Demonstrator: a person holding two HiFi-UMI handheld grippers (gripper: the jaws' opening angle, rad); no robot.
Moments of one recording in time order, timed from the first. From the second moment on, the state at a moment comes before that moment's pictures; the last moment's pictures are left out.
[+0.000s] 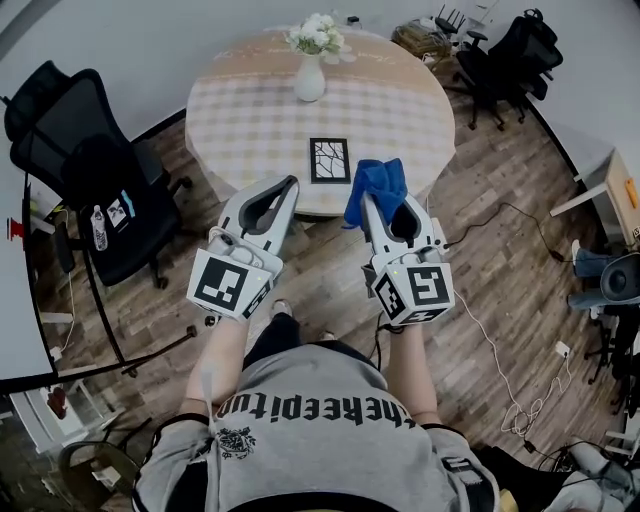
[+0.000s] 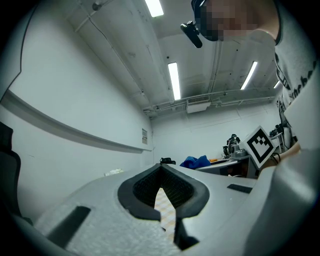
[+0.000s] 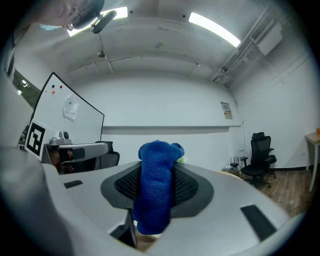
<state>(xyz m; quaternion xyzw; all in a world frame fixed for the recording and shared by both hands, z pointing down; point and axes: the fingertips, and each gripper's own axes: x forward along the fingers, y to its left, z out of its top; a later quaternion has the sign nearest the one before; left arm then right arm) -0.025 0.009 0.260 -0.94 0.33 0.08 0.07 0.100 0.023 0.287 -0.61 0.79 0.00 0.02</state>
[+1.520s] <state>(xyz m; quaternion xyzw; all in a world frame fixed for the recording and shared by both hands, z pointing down) -0.013 0.108 0.255 -0.91 0.40 0.07 0.10 0.108 0.109 0.286 -0.55 0.83 0.02 0.02</state>
